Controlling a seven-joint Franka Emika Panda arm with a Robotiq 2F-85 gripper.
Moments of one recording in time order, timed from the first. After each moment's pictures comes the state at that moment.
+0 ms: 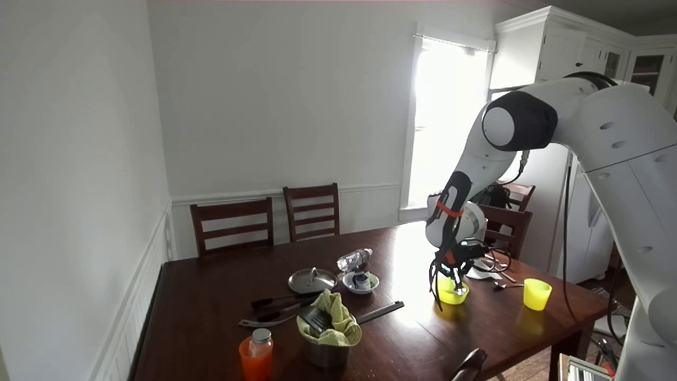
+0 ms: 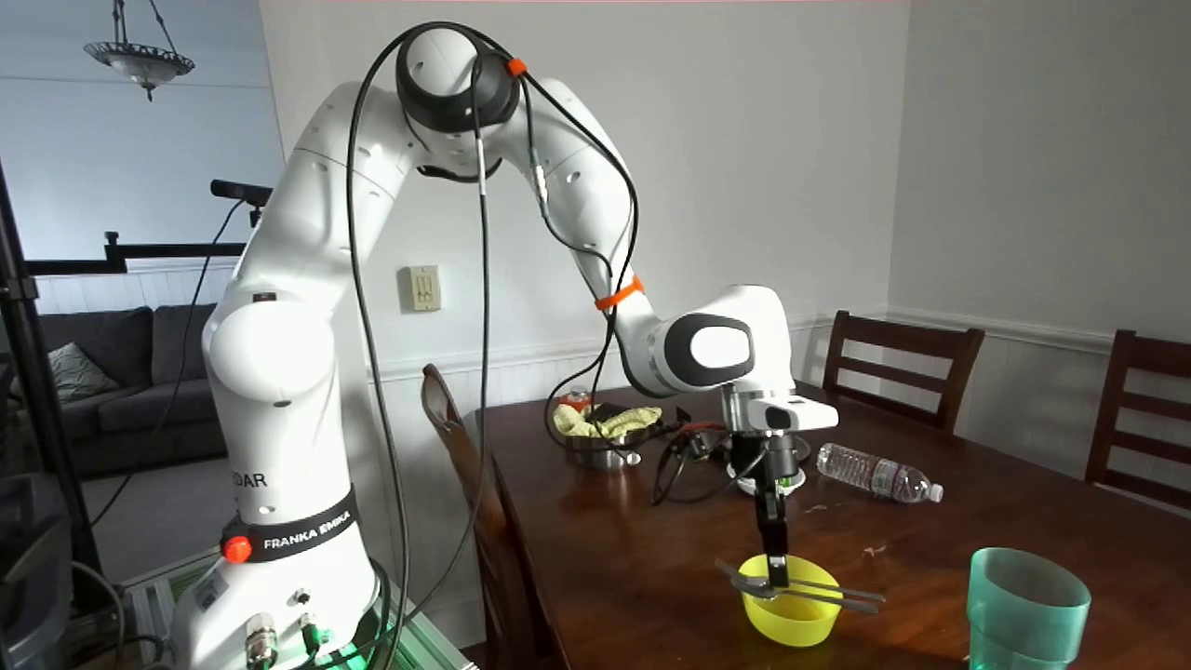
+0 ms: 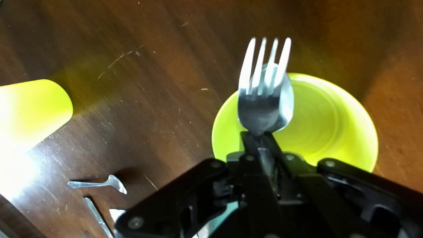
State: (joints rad) arm -0.19 0.52 -0.52 -2.17 -0.19 2.63 0.60
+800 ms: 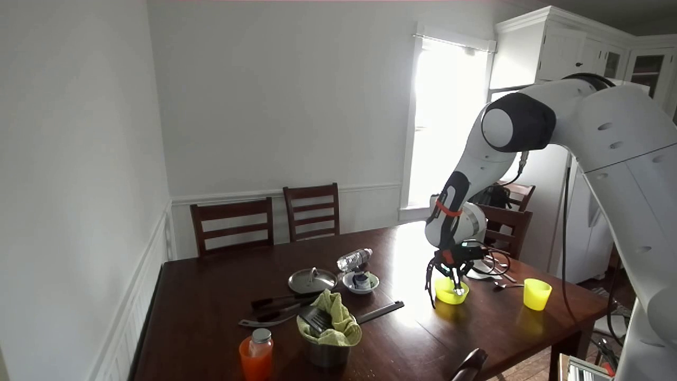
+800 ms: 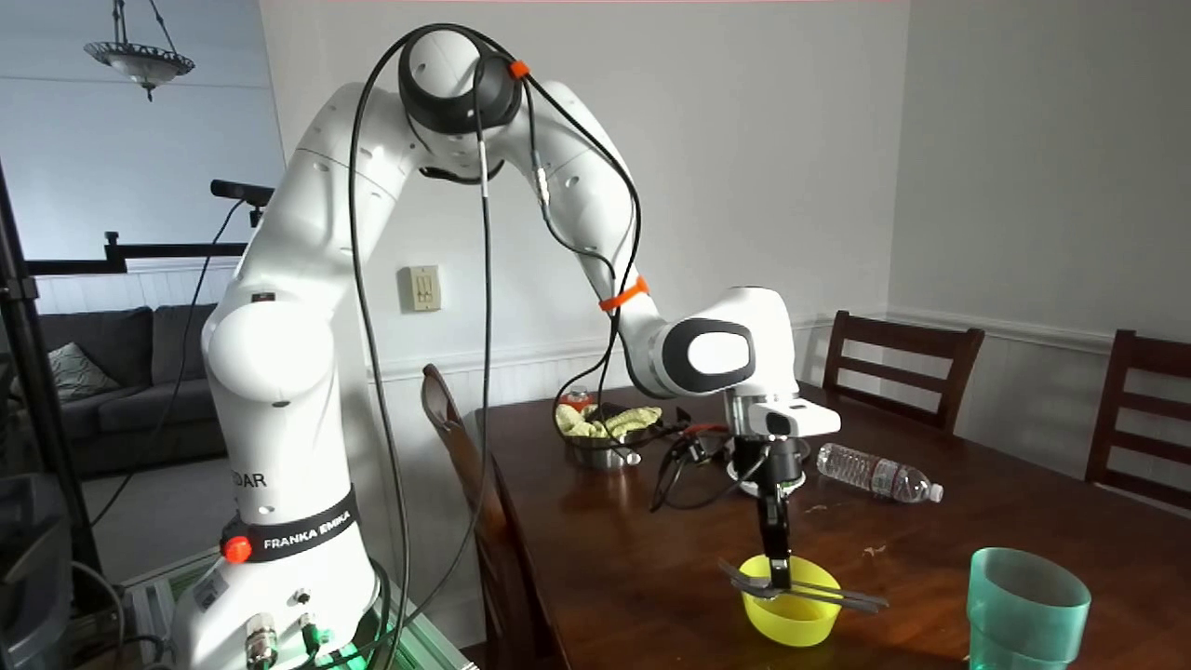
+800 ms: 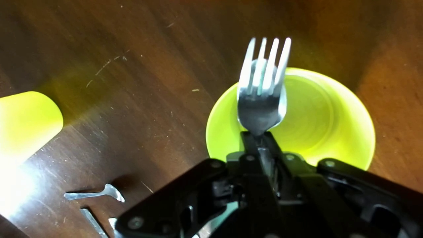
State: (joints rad) arm -0.20 0.53 -0.52 -2.17 -0.12 2.66 0.60
